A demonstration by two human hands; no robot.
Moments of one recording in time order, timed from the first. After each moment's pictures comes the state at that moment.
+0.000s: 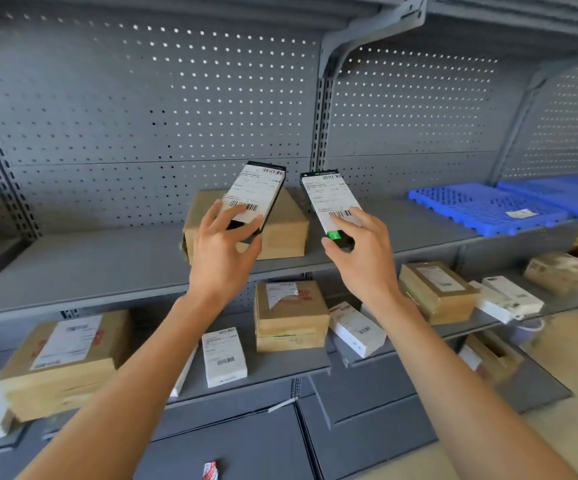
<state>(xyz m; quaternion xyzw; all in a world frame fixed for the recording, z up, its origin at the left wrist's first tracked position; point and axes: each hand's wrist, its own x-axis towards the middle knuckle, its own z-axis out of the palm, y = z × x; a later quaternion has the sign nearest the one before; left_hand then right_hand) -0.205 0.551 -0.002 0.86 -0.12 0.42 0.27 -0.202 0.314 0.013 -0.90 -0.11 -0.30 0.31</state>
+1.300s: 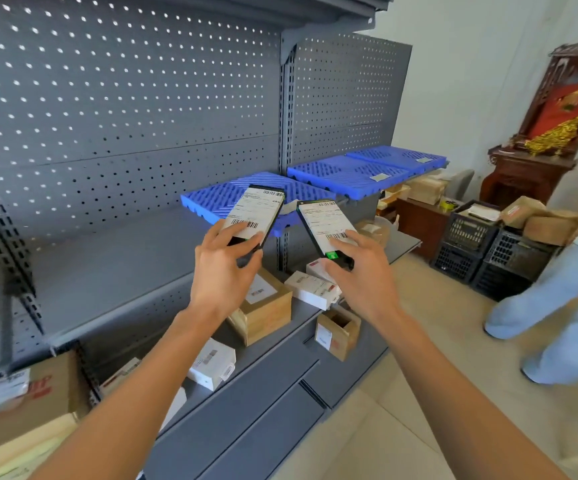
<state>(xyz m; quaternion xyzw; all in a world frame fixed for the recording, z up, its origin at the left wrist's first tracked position) -0.030 0.056 -0.049 0.83 -0.29 0.28 0.37 -0.144 -0.164 -0.027 -0.92 0.12 -0.26 0.27</state>
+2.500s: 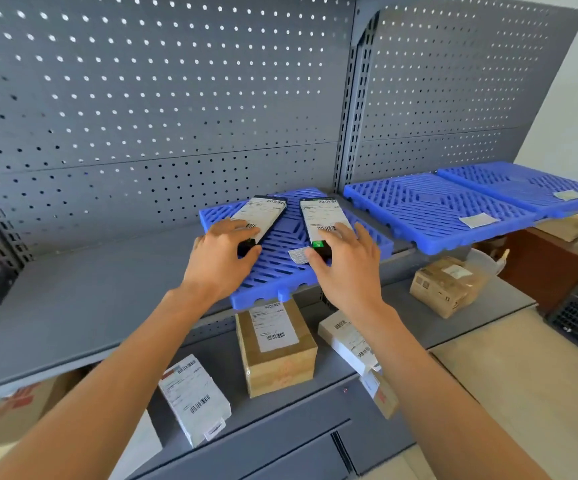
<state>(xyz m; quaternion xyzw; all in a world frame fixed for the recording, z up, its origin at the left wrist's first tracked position) 0.122 -0.010 -0.021 0.94 -0.13 0.21 0.25 0.094 -0.232 -0.029 -0.95 -0.01 -0.23 0.20</state>
